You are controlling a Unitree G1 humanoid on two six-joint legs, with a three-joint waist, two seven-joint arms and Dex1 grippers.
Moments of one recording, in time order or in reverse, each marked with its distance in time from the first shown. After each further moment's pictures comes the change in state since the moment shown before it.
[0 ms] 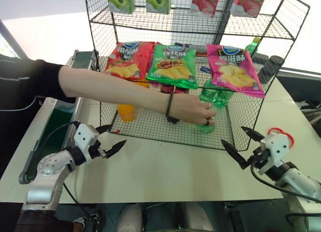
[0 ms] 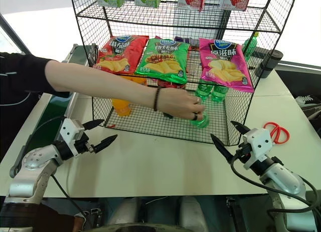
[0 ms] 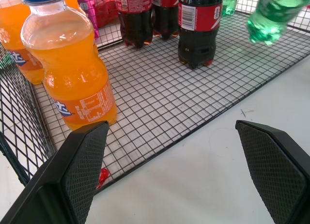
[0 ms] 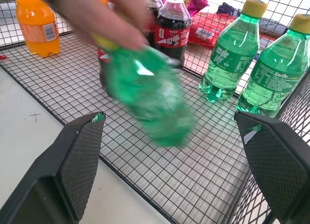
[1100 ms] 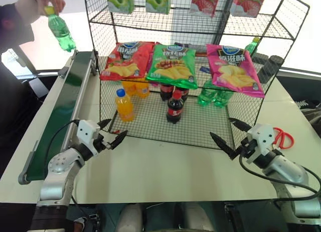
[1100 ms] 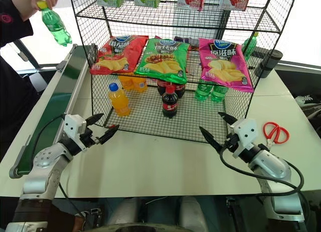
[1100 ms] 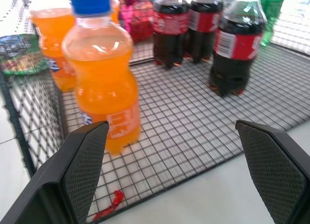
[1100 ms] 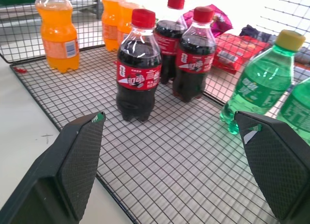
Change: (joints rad) left arm -0.057 -0.133 0.034 0.064 -0.015 0.000 0.150; right arm -0.160 0.000 0.110 0.051 -0.035 0.007 0.023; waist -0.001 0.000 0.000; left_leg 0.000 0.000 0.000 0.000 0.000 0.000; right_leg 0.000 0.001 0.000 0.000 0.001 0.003
